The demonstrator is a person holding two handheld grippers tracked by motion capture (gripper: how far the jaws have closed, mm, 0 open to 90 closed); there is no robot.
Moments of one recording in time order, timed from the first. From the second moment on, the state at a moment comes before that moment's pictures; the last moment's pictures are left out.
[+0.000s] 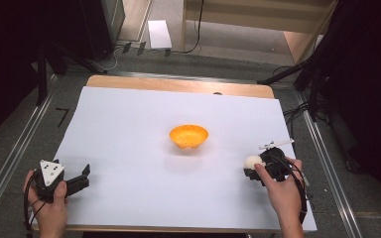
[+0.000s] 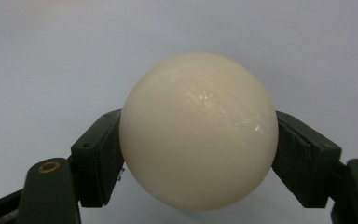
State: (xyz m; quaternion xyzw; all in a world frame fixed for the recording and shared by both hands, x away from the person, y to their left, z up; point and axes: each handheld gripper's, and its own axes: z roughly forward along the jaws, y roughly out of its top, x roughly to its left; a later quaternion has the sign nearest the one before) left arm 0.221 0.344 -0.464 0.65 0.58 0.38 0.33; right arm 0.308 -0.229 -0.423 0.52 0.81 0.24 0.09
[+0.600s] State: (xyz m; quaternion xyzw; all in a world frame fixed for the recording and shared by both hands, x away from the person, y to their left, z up) left arm 0.222 0.343 -0.464 0.65 0.58 0.38 0.32; right arm 0.332 -0.202 -0.396 0.50 0.82 0.25 0.09
